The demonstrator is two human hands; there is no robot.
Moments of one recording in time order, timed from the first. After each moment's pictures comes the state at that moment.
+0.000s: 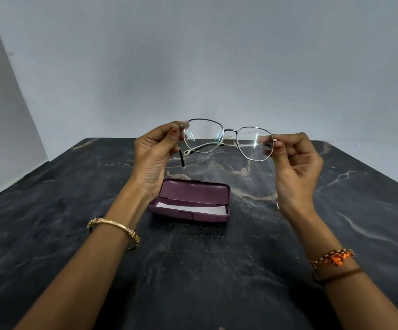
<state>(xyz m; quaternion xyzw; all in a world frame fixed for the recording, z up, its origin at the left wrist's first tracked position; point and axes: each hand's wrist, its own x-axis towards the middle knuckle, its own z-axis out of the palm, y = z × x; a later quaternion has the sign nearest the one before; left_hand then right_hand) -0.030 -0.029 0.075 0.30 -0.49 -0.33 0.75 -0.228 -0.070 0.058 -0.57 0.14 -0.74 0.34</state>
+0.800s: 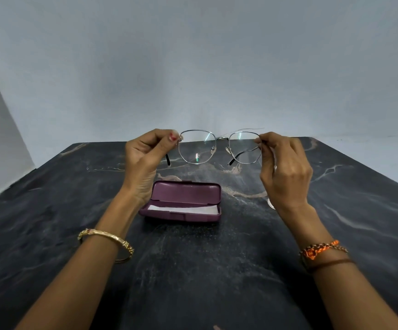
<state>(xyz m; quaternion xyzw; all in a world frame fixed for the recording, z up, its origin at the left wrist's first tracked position) -0.037 -0.022 0.074 0.30 -0.55 -0.27 0.73 -0.241 -0.074 0.053 -0.66 0.32 -0.61 -0.31</state>
